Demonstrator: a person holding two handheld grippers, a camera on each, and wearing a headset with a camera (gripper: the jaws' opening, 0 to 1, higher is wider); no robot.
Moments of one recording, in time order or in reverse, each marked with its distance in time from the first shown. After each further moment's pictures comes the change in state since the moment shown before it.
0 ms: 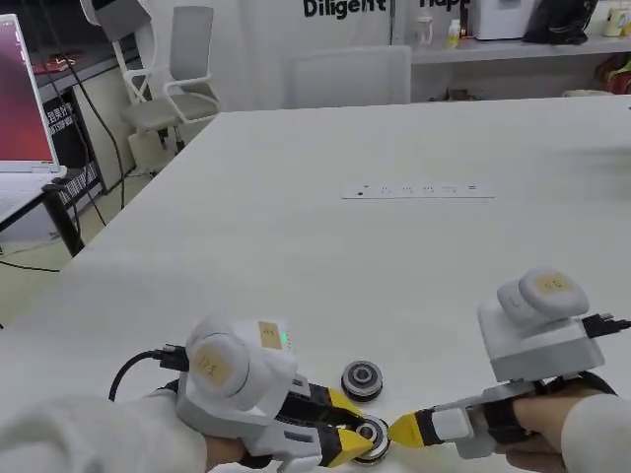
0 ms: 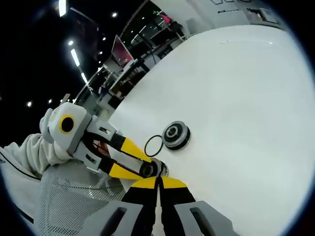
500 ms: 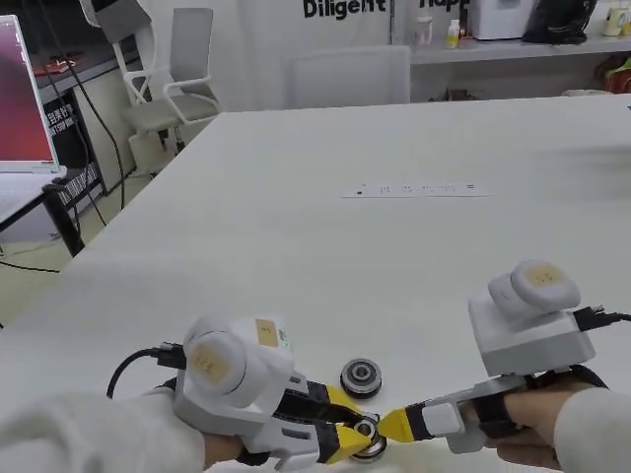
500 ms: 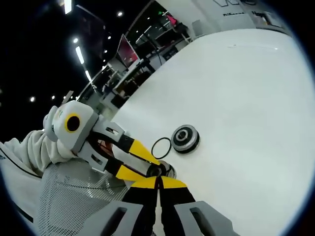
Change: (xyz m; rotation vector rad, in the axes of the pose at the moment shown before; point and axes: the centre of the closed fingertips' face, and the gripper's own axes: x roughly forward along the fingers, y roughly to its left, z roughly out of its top) left arm 0.000 0.000 -0.001 0.003 -0.002 0.005; right arm 0.003 0.012 0.004 -0.055 -0.003 0.019
